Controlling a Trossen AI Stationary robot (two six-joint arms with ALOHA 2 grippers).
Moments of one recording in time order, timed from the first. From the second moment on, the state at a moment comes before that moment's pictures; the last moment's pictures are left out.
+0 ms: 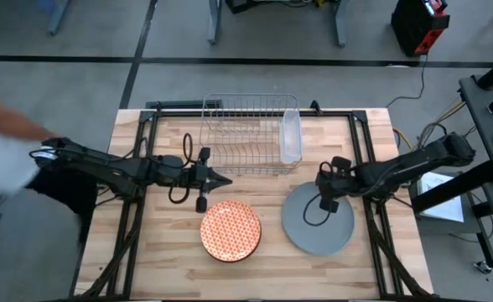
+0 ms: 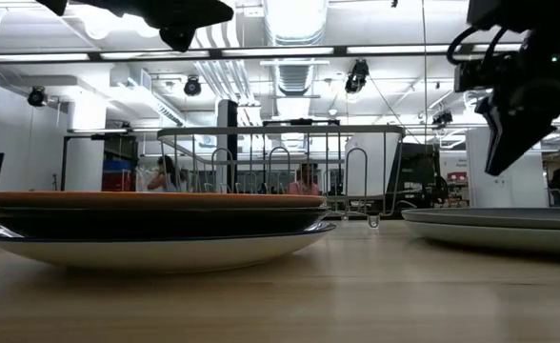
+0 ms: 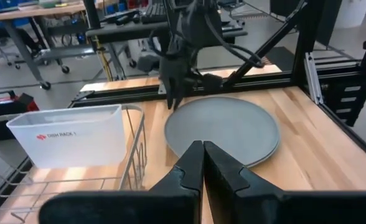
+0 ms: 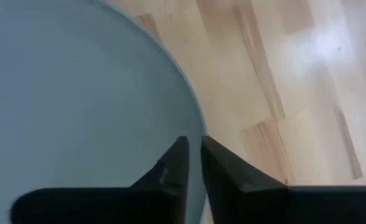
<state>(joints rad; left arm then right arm) -0.14 1.10 0.71 0.18 -0.15 0.07 0.25 1.11 0.63 -0.87 0.38 0.46</state>
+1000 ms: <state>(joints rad) -0.13 1.10 0.71 0.17 -0.25 0.19 -0.12 1.21 0.63 -0.66 0.07 -0.06</state>
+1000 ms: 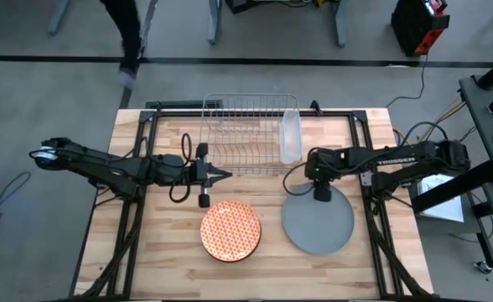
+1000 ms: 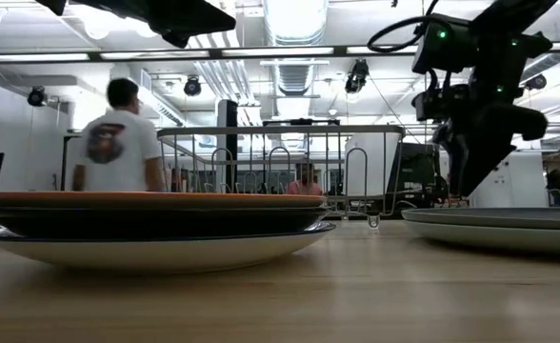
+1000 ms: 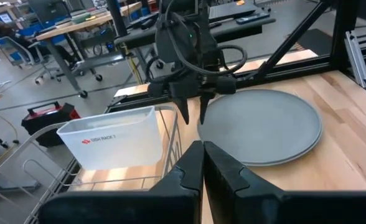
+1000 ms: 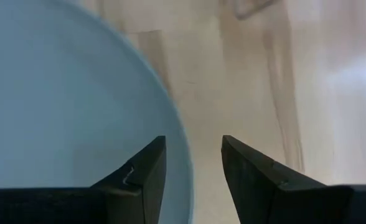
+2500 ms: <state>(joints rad) -0.13 1.10 0.71 0.19 -0.25 0.17 -0.12 1.26 0.63 -0.66 0.11 -0.09</state>
